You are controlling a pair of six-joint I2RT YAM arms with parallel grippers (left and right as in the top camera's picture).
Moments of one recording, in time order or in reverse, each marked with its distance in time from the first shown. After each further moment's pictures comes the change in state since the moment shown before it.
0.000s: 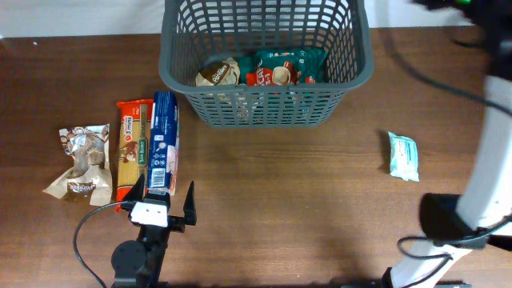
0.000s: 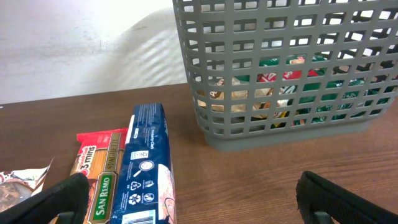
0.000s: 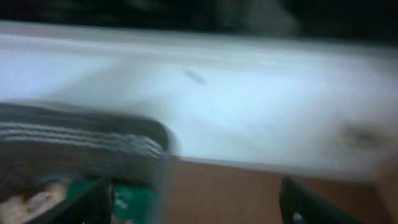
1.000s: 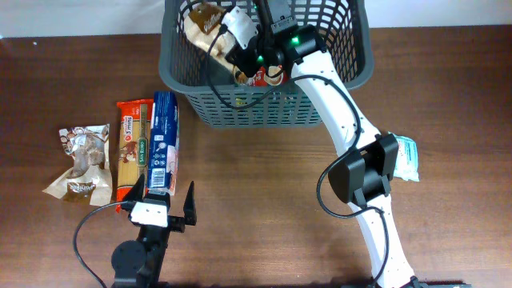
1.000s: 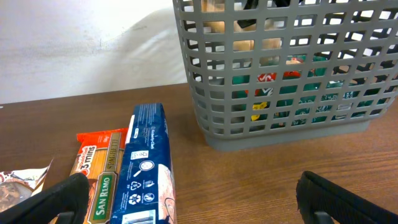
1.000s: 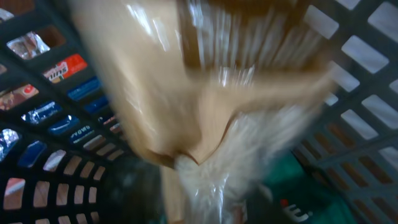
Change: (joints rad) left arm 0.000 0.000 0.000 0.000 0.000 0.000; right arm 0.565 0.529 -0.158 0.349 -0.303 -0.279
